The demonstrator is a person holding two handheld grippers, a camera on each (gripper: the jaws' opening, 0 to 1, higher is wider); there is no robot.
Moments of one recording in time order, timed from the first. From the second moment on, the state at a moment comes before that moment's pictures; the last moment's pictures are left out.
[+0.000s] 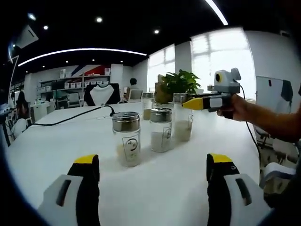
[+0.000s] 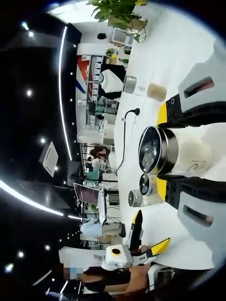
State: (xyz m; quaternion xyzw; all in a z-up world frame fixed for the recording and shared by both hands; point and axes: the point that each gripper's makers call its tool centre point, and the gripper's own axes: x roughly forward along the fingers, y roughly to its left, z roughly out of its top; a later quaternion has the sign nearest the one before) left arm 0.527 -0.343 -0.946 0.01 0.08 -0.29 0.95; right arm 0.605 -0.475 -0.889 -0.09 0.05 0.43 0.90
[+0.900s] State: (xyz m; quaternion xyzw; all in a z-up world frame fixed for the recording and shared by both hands) left arm 0.524 -0.334 -0.941 0.01 0.08 -0.28 0.96; right arm 0.683 -0.492 -0.836 -0.06 0.01 0.33 0.94
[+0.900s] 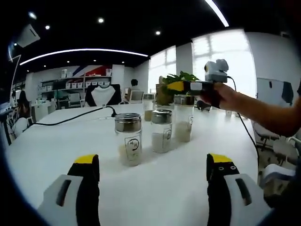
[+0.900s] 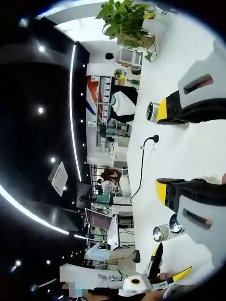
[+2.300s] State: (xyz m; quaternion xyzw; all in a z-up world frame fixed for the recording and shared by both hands) left arm 0.541 -0.341 -0.950 0.02 0.10 -0.29 0.95; right arm 0.837 -0.505 -0.887 -0.04 0.04 0.23 0.97
